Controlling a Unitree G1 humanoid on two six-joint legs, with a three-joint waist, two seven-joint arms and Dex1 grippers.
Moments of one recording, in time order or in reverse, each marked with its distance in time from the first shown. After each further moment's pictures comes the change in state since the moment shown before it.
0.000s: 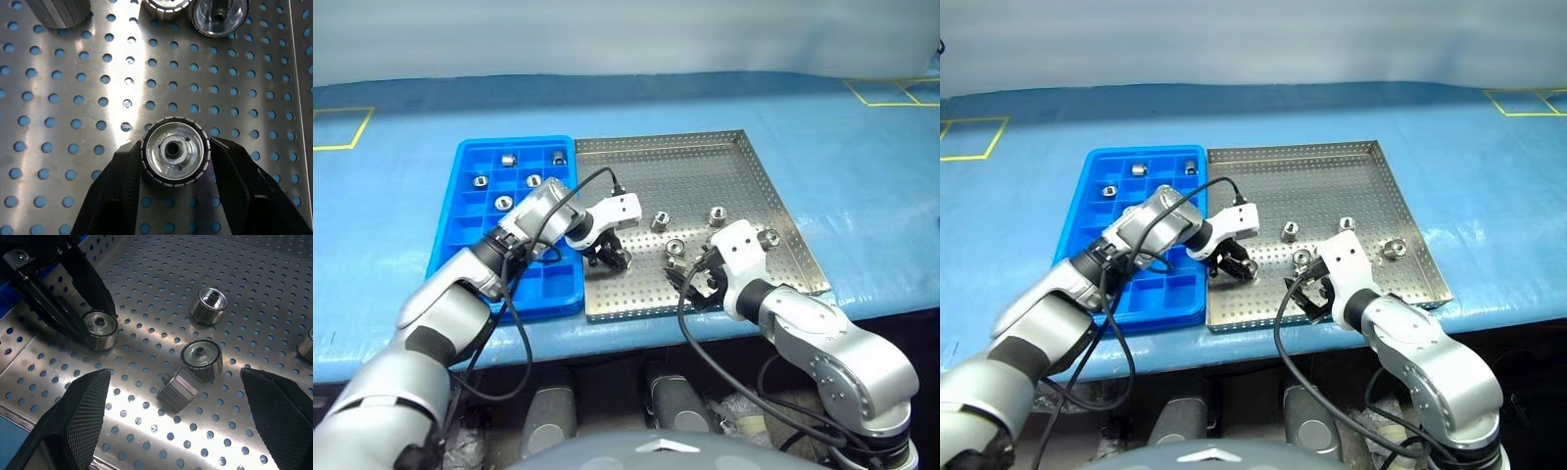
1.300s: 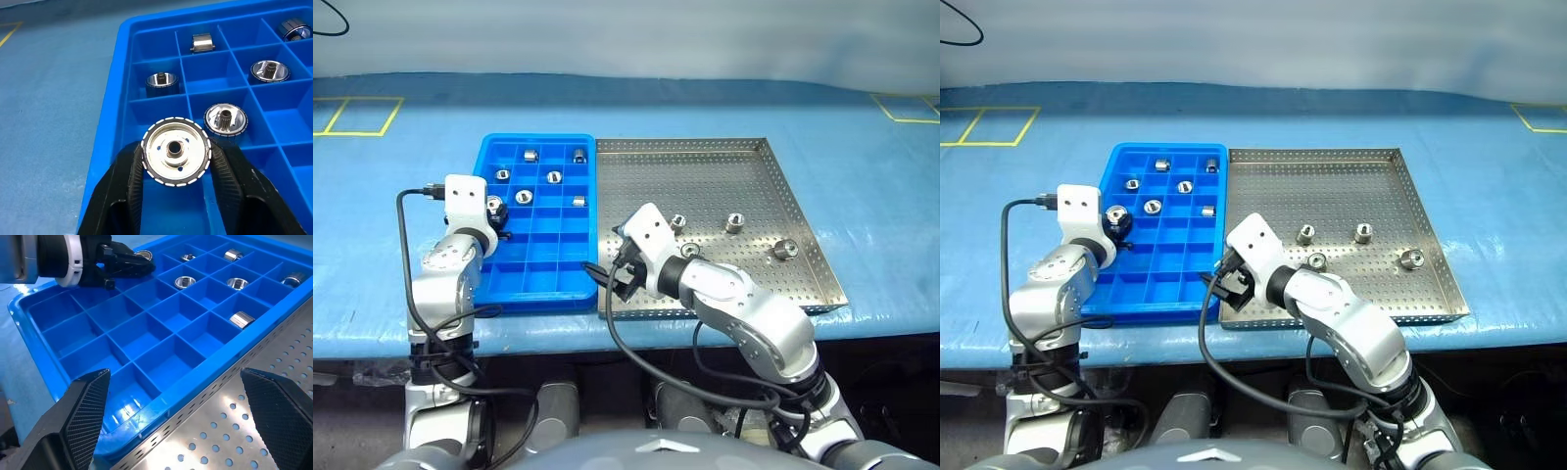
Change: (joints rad) left arm 0.652 -0.179 0.962 -0.570 0.019 0.054 1.053; right arm -0.247 0.144 0.372 0.255 -0.068 -0.255 0.089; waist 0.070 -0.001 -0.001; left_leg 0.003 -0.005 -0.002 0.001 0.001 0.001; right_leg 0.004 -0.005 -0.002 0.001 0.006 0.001
